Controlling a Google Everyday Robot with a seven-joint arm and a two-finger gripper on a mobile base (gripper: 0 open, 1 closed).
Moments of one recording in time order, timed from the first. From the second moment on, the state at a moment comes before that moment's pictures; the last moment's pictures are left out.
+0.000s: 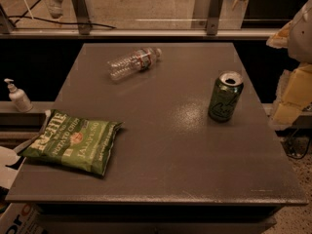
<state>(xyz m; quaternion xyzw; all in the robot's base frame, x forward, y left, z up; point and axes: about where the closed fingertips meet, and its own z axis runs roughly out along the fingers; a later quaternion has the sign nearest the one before) 0.438 -0.217 0.976 -0.60 0.78 -0.03 0.16</state>
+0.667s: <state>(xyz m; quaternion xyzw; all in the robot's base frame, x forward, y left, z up) 0.439 -0.221 0.977 -0.61 0.77 -0.02 0.18</state>
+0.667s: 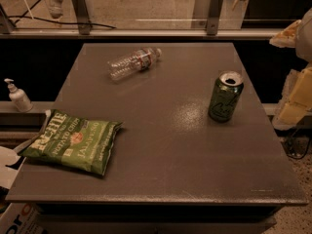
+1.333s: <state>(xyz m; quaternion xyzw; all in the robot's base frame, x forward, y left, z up) 0.467 -0.250 0.955 -0.59 0.76 0.05 0.27</state>
